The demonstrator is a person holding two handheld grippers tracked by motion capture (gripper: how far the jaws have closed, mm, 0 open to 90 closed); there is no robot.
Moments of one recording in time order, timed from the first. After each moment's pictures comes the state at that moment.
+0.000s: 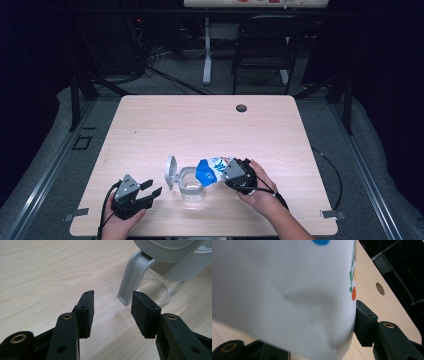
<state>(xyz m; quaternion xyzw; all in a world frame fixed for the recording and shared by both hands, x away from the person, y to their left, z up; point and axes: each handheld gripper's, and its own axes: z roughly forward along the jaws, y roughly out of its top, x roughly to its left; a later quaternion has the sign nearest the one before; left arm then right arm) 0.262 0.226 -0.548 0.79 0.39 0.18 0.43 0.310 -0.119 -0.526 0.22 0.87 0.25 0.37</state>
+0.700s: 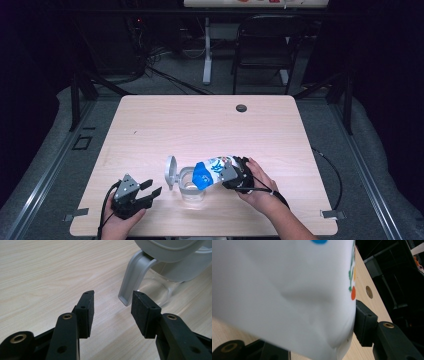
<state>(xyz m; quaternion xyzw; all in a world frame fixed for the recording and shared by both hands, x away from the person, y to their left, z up) 0.262 0.227 -0.548 0.79 0.39 0.18 0.43 0.309 -0.112 -0.523 0.18 0.87 0.19 0.41</state>
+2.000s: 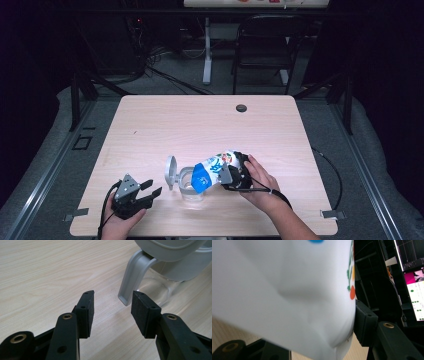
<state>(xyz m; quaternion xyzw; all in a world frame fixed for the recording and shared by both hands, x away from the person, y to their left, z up) 0.263 0.226 -0.549 0.79 0.39 0.18 0.43 0.311 -0.109 -0.524 0.14 0.85 0.16 0.48</state>
